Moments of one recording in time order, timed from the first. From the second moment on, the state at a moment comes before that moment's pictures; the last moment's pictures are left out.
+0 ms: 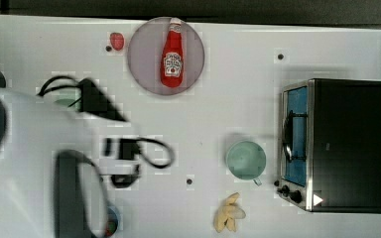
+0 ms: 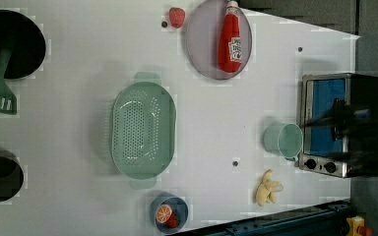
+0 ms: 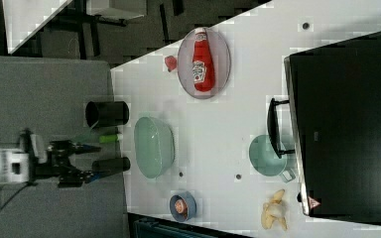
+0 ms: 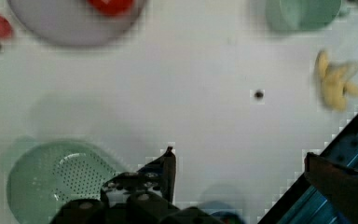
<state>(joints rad) 0.02 -0.13 0.34 -1.91 -0.02 0.08 0.40</state>
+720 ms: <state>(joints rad) 0.10 0.18 0.64 -1.98 -0.02 0.53 1.13</state>
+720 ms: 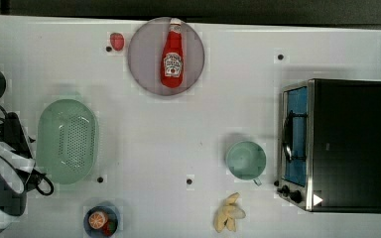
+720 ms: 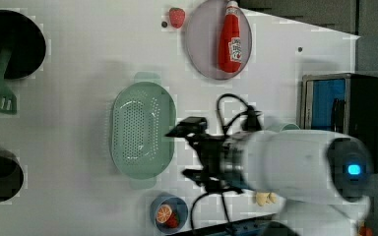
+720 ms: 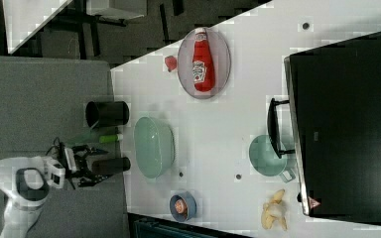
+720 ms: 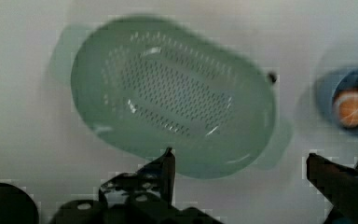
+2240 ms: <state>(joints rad) 0.15 0.57 0.37 -2.12 -0.17 1.08 1.41</state>
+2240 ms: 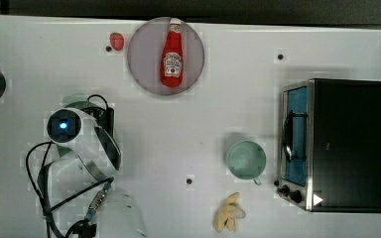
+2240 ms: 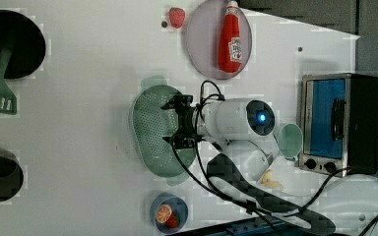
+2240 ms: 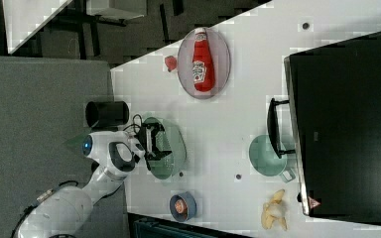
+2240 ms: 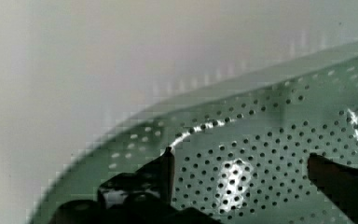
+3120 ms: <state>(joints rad) 0.19 0.53 0.25 -2.22 -0.15 1.07 1.41</state>
